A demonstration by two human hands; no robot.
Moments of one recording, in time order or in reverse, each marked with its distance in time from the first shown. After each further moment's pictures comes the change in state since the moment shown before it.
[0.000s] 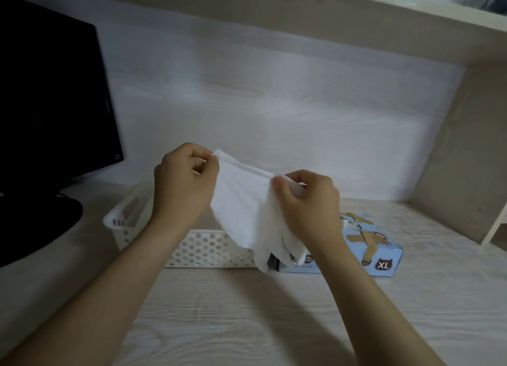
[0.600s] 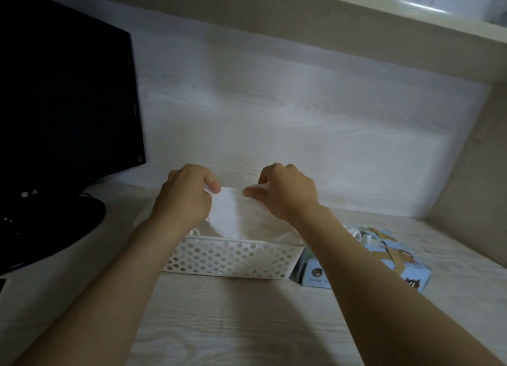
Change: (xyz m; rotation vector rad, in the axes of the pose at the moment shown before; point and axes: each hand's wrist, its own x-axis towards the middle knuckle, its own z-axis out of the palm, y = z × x) left_hand 0.021 -0.037 -0.039 0.379 -0.283 -0.093; right_hand 0.054 -0.033 0.072 -0.718 -0.366 -0.289
